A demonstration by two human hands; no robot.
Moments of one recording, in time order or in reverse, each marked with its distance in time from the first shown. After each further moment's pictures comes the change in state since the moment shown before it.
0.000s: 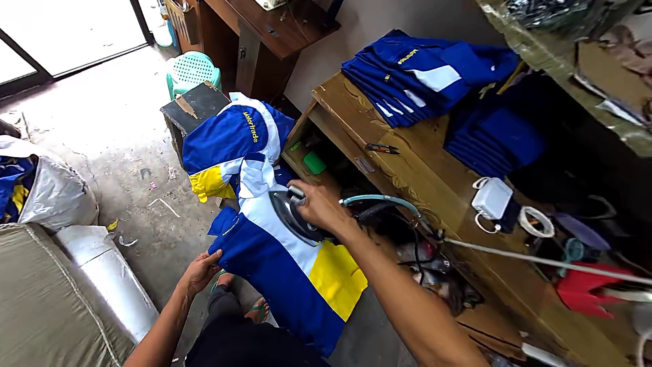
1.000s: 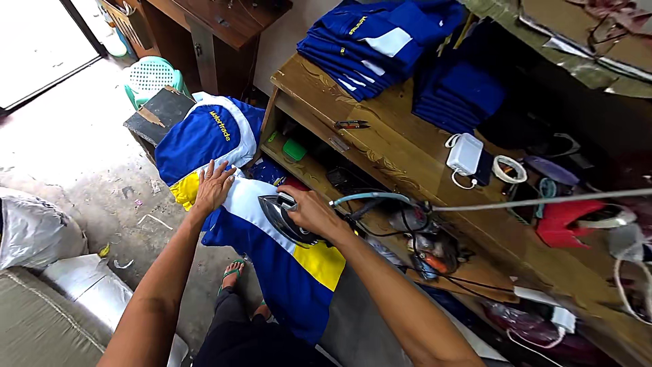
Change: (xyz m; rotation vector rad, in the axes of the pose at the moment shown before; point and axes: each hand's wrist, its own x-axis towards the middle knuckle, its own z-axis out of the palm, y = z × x) left_hand 0.146 0.132 0.144 1.864 -0.009 0.817; right_hand -0.042 0.019 0.009 0.096 -0.001 0.104
